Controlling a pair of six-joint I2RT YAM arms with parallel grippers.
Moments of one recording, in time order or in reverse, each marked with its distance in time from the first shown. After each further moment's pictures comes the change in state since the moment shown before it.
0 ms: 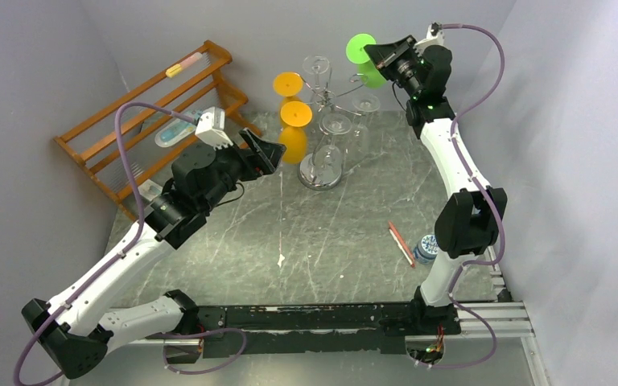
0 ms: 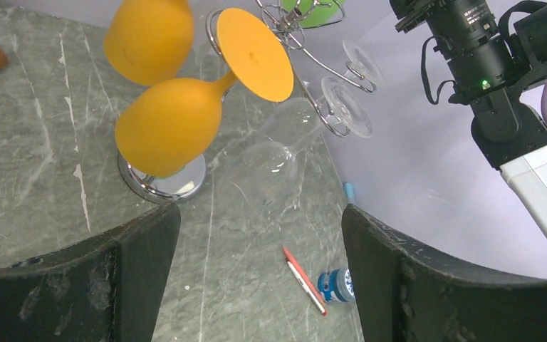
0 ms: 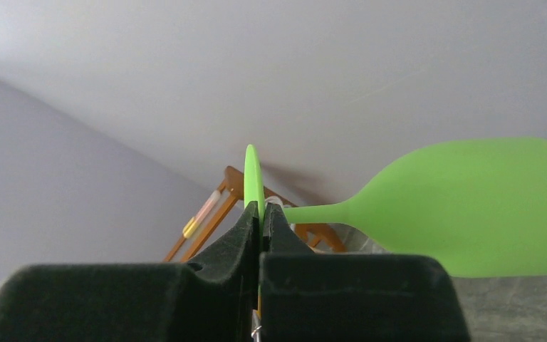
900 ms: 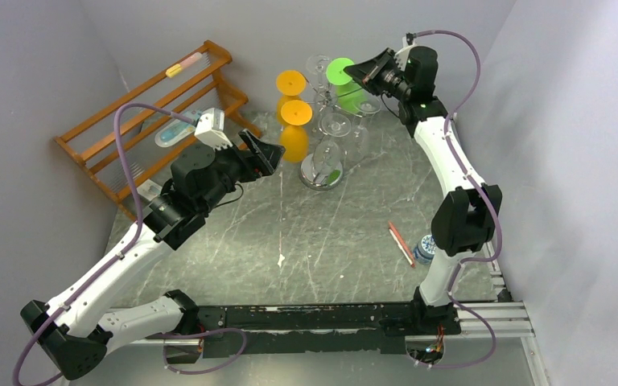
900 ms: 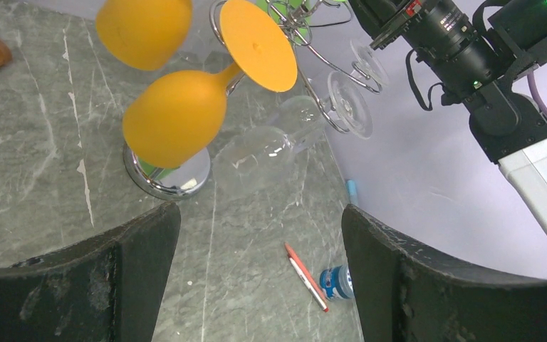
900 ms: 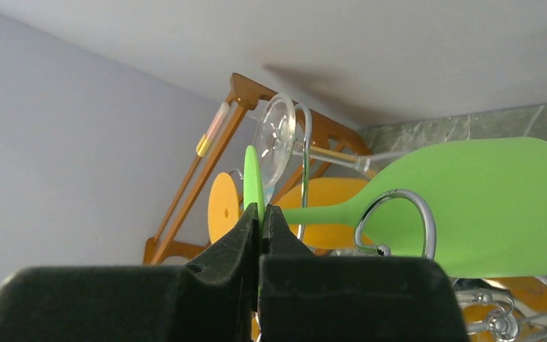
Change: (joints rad) left arm 0.000 -0.010 0.000 -0.019 0.000 0.000; right arm 0.037 0.024 0.026 -0.186 -0.196 0.057
